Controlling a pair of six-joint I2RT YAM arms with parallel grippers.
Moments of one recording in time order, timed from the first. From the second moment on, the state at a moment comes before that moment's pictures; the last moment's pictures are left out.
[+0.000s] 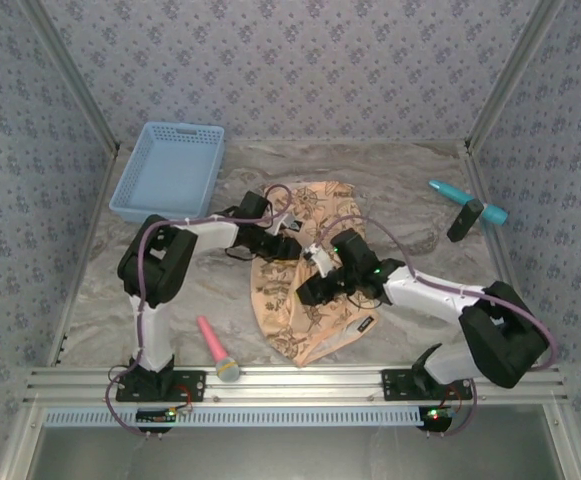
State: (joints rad) left arm -0.54 1.98 1.17 -0.26 0.73 -0.38; right arm 0.66 1.36 0.67 -0.13 -0.61 0.22
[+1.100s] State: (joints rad) left arm -0.75 1.93 1.28 -0.38 0.53 -0.18; right arm 0.32 1.32 0.51 0.00 -0.55 0.41
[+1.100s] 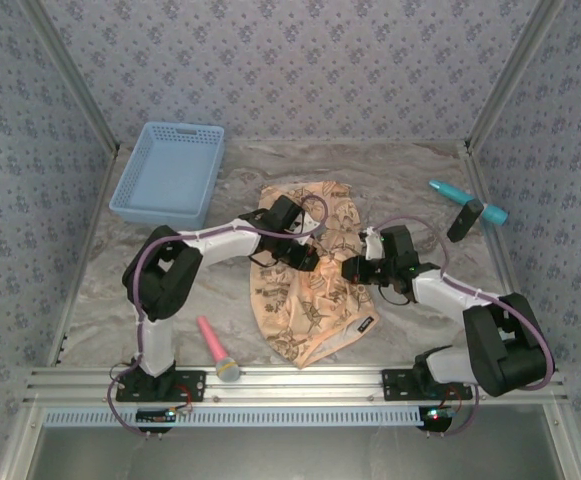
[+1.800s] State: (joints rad) left arm -0.71 1.84 1.27 -0.43 0.84 -0.27; right arm 0.37 1.26 0.50 0.04 -0.36 0.36
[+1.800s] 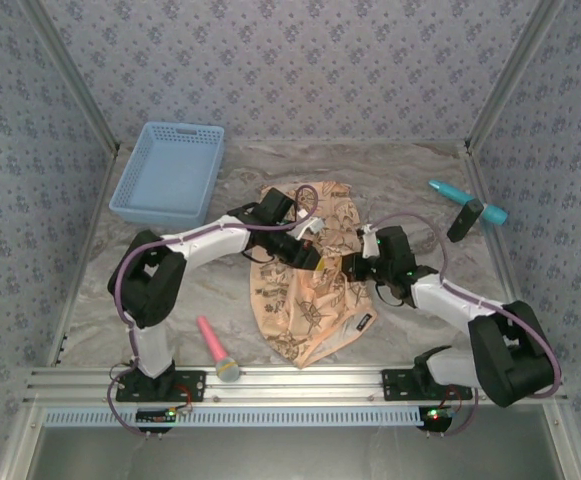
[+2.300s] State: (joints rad) left arm -0.76 1.76 1.22 -0.57 0.70 -0.15; right arm 0.36 1.21 0.48 0.01 -0.34 0.29
